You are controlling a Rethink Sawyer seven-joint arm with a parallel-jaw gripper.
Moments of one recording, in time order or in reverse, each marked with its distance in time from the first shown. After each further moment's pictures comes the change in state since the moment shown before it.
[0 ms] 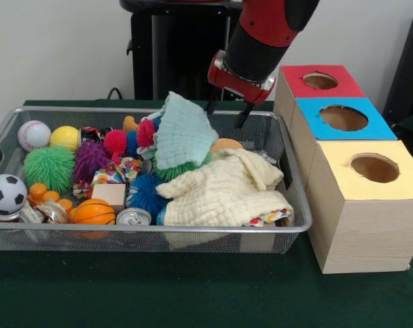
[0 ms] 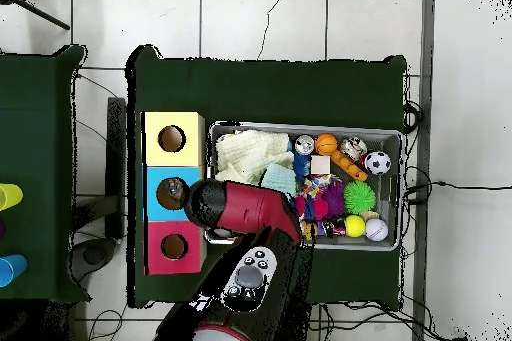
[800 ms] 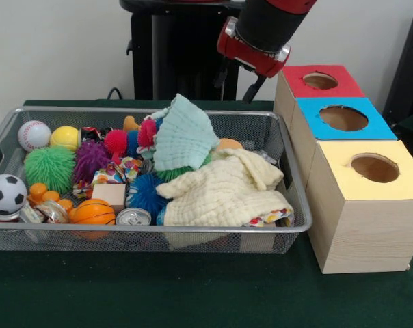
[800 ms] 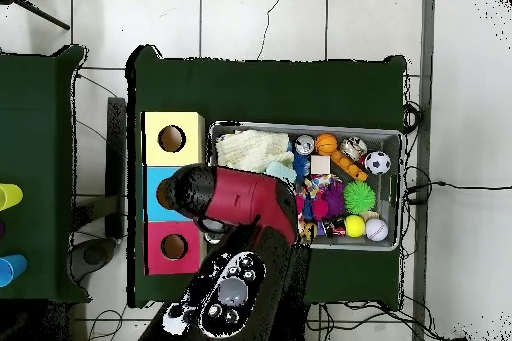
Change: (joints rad) arm 0.051 -0.049 -0.068 -0.086 -0.017 0.165 0.000
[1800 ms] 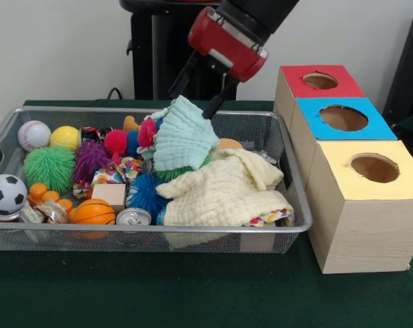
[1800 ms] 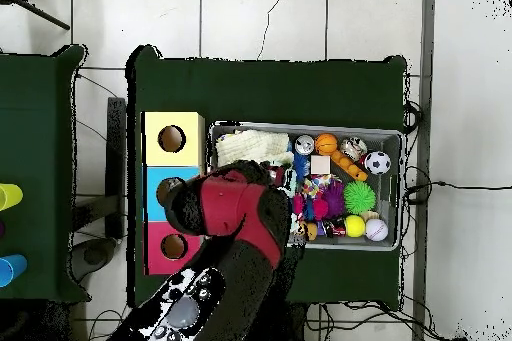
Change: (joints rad) arm 0.106 0.080 -0.207 -0.034 -0.104 -0.515 0.000
